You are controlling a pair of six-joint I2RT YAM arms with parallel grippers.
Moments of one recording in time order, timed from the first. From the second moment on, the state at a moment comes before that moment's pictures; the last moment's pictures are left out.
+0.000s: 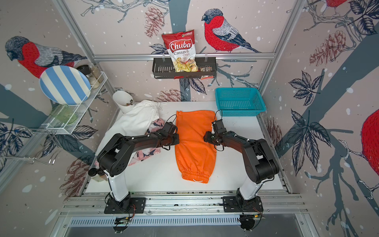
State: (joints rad) left arm -0.55 1.95 1.11 -0.16 -0.01 -0.61; right arm 0.39 1.65 0.92 -0.20 -0.21 0.52
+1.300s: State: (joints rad) left arm -0.89 1.55 0.77 -0.36 0.01 -0.75; right arm 0.32 2.13 1.37 -0.11 -0.36 0.45
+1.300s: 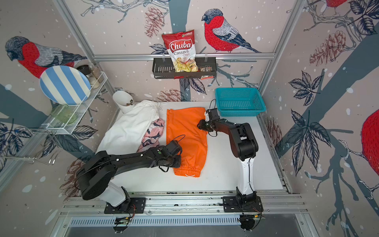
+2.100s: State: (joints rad) left arm -0.66 1.62 0.75 -0.13 0.05 -0.62; right arm 0.64 1.36 0.75 0.01 -0.17 -0.02
